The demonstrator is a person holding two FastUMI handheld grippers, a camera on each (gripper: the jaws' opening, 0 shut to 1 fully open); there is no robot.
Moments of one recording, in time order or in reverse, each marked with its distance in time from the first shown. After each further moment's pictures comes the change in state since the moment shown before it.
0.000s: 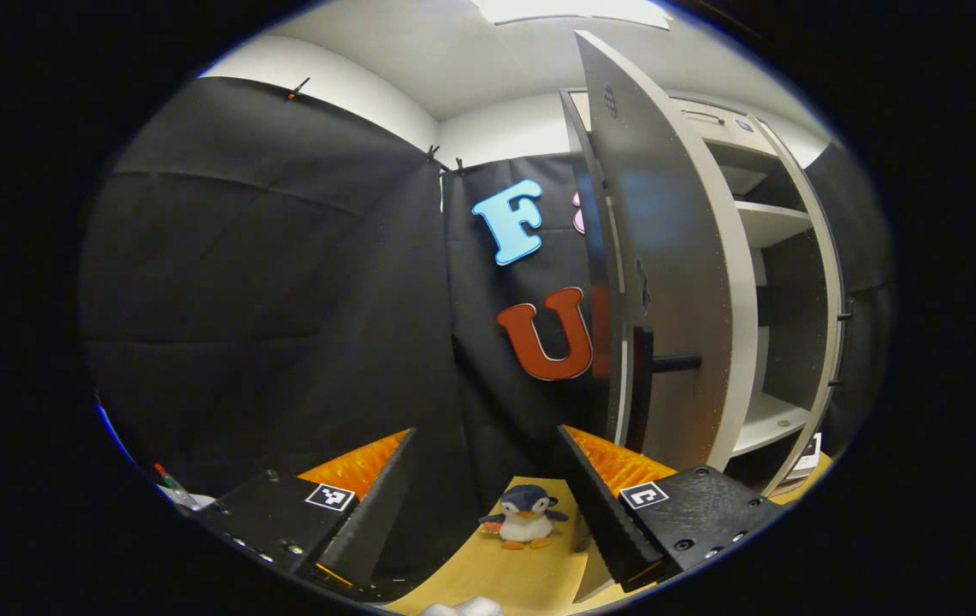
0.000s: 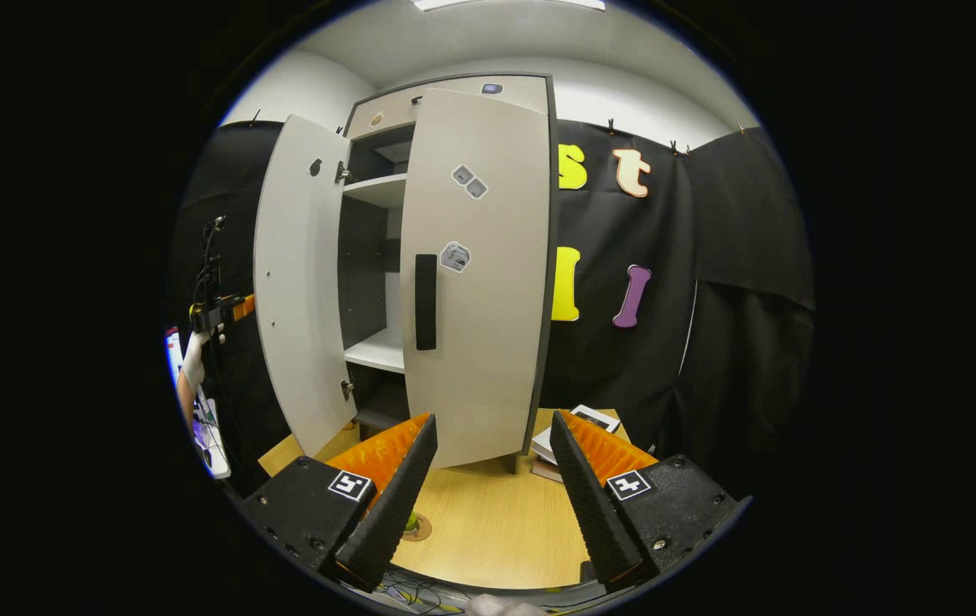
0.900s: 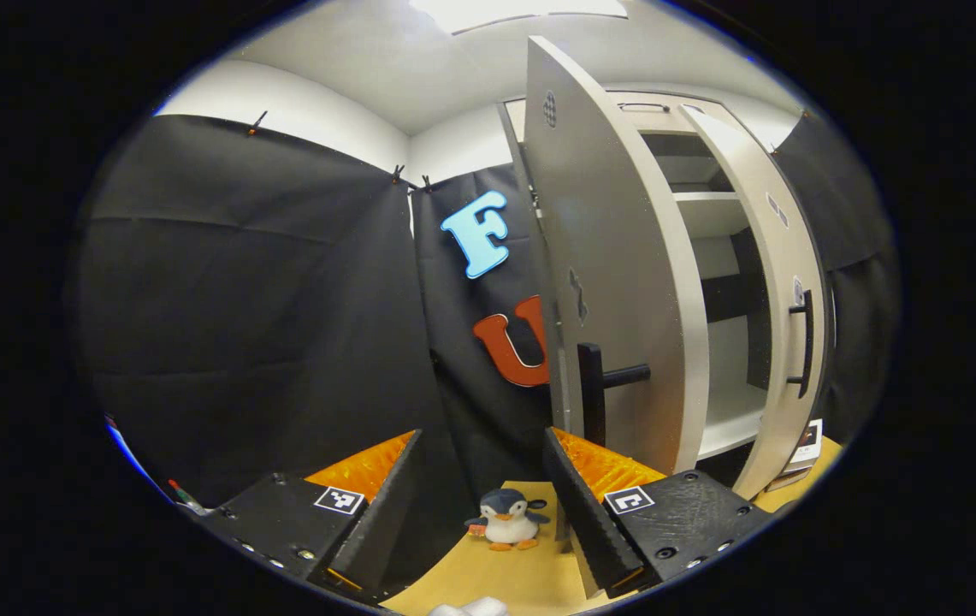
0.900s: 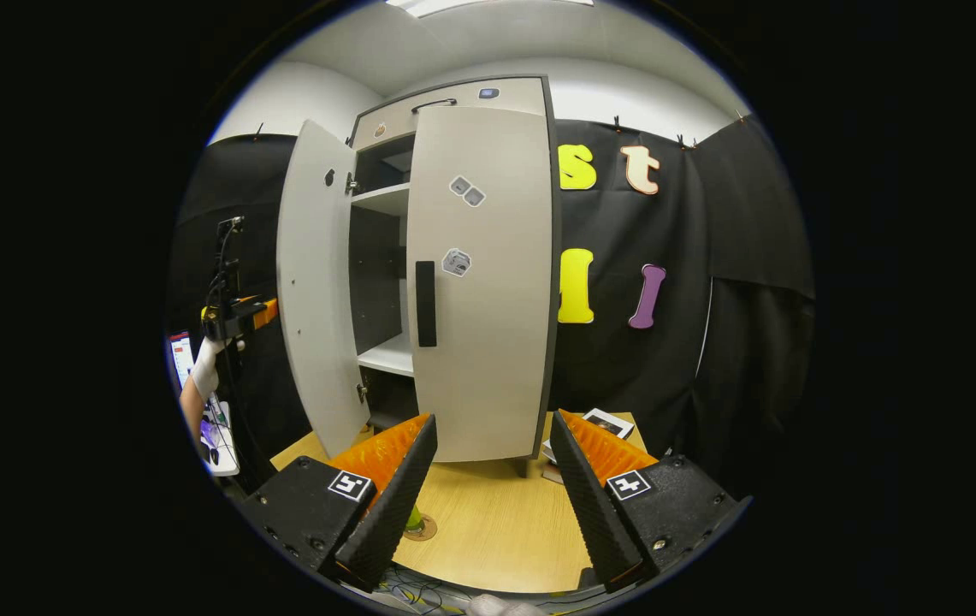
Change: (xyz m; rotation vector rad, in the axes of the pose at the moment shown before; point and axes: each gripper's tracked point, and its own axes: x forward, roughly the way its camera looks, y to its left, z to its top) left arm -0.027 -0.086 0.011 0.112 -0.021 0.000; right arm 0.003 -0.028 0.004 0.006 -0.020 0.101
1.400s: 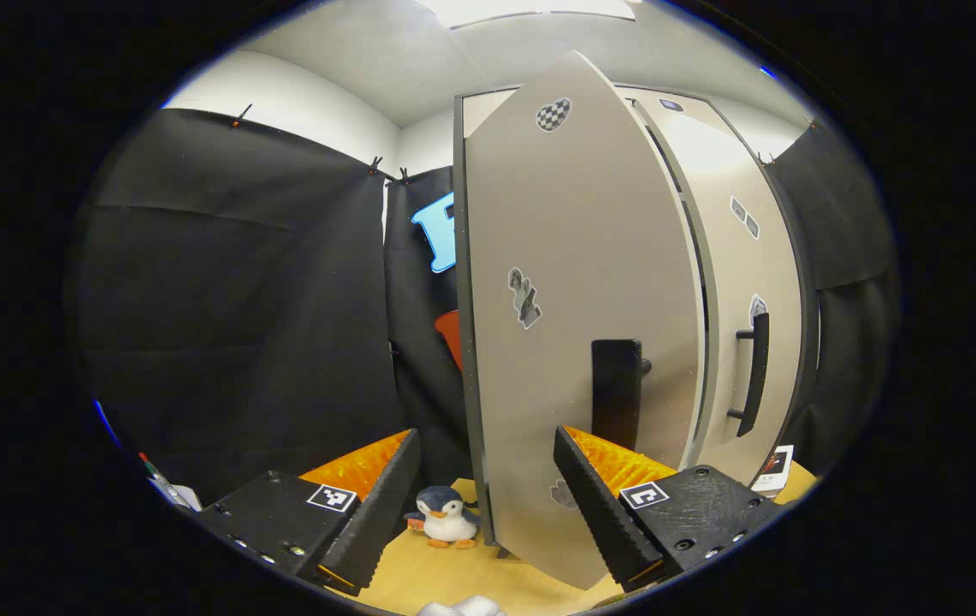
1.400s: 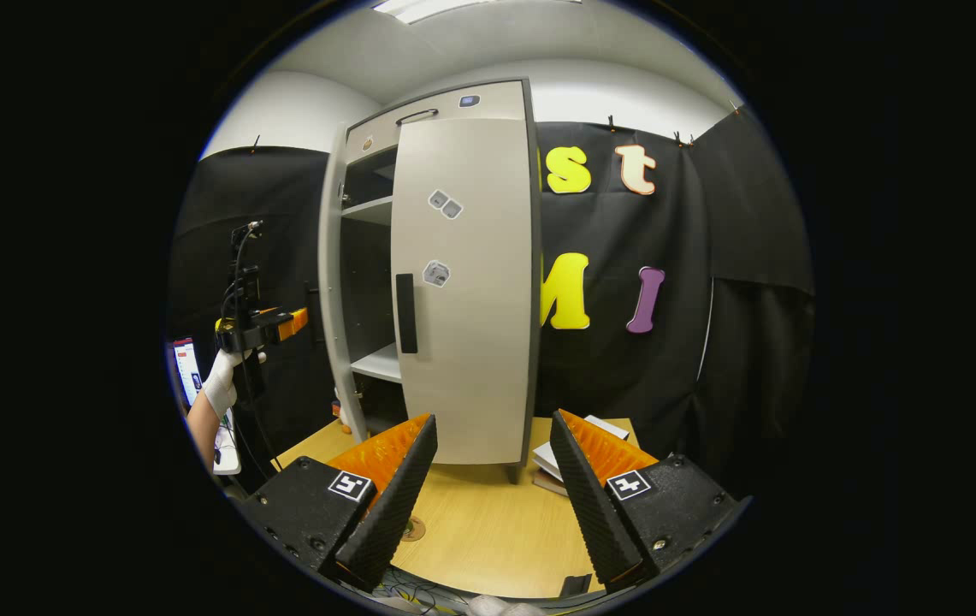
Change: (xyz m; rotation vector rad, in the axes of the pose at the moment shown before) left arm 0.008 -0.093 0.006 -0.104 0.027 -0.065; right arm -0.004 -0.036 0.017 0.011 -0.030 -0.001
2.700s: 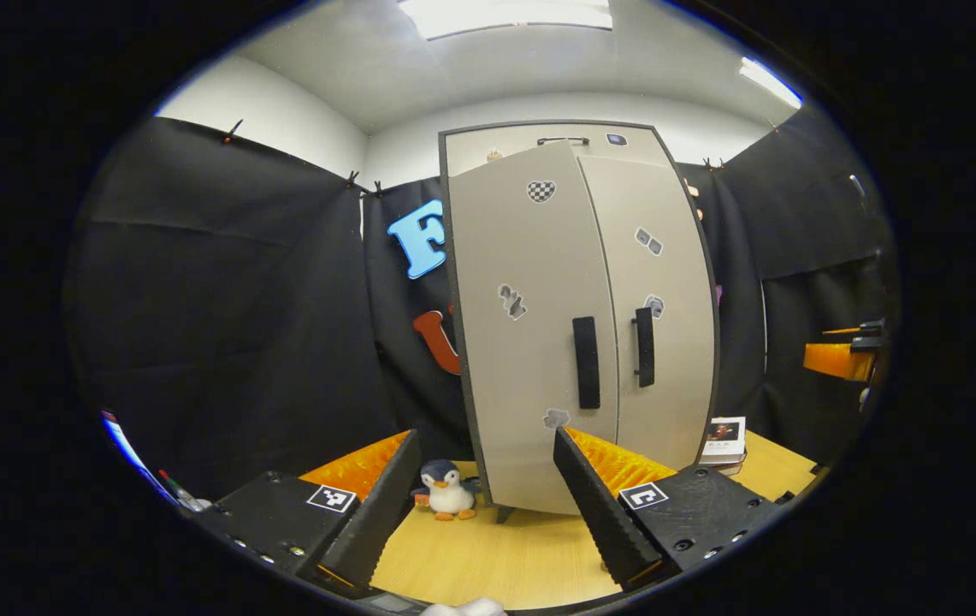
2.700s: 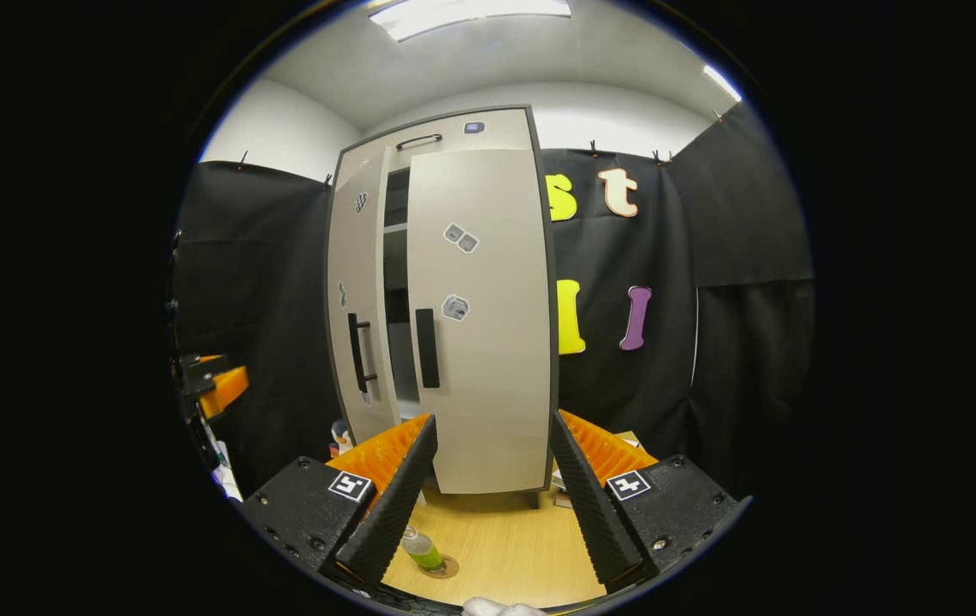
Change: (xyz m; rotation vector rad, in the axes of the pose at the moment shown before) left arm -0.162 0.036 -0.006 0.065 0.021 -0.116; right arm 0.024 0.081 0.020 0.079 -0.121 -0.090
